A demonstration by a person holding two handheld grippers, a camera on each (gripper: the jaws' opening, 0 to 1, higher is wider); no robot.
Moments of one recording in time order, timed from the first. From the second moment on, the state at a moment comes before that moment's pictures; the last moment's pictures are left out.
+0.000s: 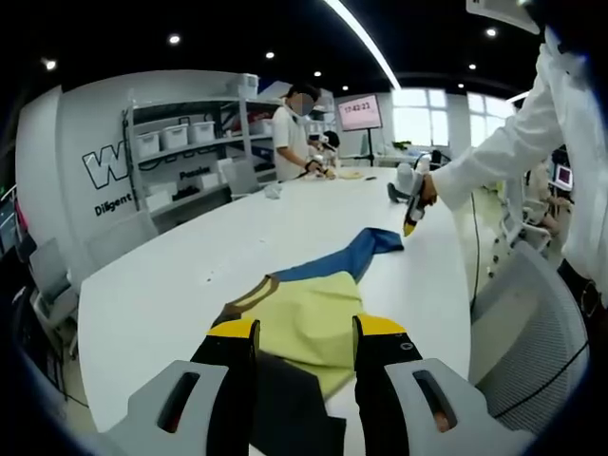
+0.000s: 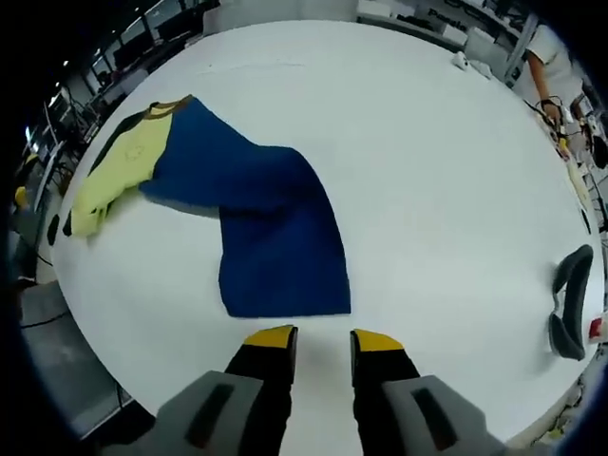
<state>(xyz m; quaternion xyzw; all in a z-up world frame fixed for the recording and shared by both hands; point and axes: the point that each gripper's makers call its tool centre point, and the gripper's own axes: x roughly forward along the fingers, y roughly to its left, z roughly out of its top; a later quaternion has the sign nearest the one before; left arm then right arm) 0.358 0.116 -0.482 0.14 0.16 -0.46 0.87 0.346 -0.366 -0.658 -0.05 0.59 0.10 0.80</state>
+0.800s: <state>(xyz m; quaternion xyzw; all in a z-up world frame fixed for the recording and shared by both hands) 0.362 0.125 -0.485 0.14 0.16 -0.45 0.87 0.359 -0.348 -0.668 0.01 0.59 0.07 0.80</state>
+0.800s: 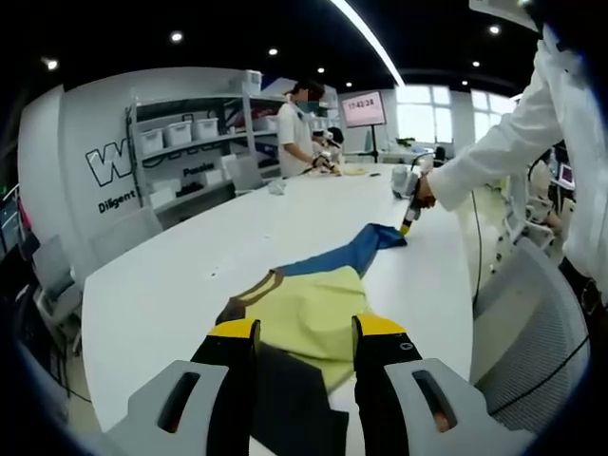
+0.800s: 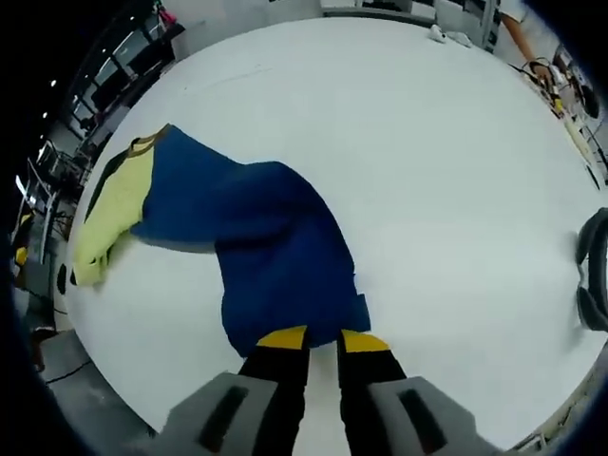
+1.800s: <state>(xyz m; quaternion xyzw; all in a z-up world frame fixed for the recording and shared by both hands) 0.362 0.122 -0.488 0.14 0.16 -0.45 0.87 0.381 -0.405 -0.633 -0.28 0.63 0.10 0.72</state>
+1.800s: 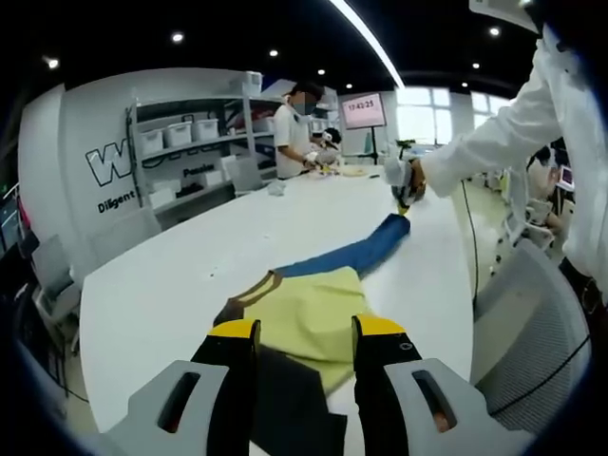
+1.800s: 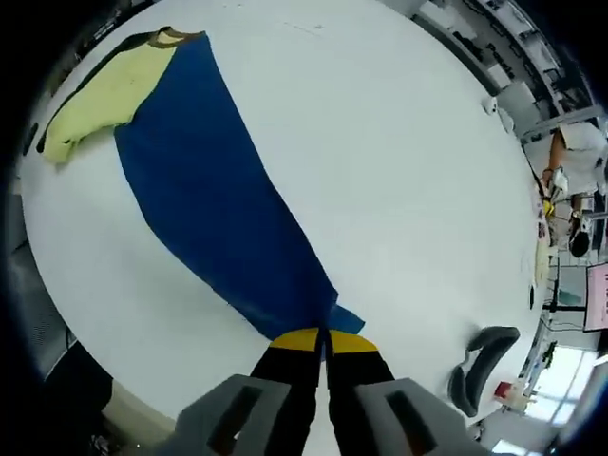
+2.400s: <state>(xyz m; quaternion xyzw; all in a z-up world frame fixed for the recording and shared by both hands) 0.365 0.118 -0.490 0.13 0.16 -0.44 0.87 0.355 -0.421 -0.656 -0.23 0.63 0.09 0.73</state>
